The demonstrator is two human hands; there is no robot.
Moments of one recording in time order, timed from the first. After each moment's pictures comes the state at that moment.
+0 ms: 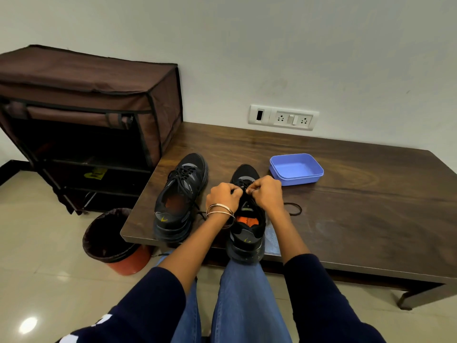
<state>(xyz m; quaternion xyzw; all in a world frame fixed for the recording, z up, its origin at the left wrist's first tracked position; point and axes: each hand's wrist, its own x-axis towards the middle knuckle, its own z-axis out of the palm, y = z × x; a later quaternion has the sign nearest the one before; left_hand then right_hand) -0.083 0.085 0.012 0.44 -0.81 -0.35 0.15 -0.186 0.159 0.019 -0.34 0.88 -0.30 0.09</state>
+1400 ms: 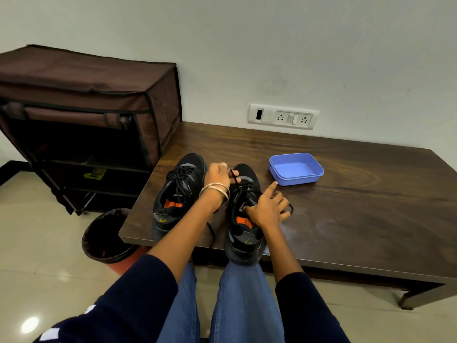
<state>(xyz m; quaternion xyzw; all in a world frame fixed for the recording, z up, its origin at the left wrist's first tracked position) -0.101 0.061 0.040 0.41 -0.56 -0.66 0.30 -0.159 0.172 -0.005 -0.18 0.94 -0.23 0.16</state>
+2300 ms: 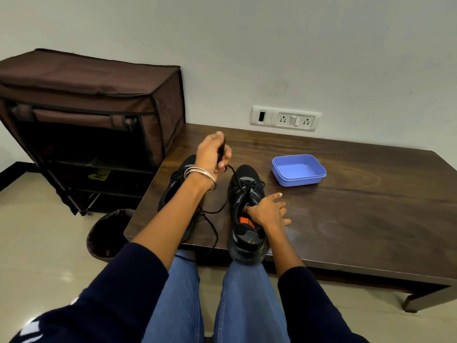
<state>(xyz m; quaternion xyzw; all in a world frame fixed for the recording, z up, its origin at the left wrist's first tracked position) -0.074 0.038 0.092 0.22 -0.51 -0.76 0.33 -0.159 0.169 -0.002 -0.13 0.94 -0.22 0.22</state>
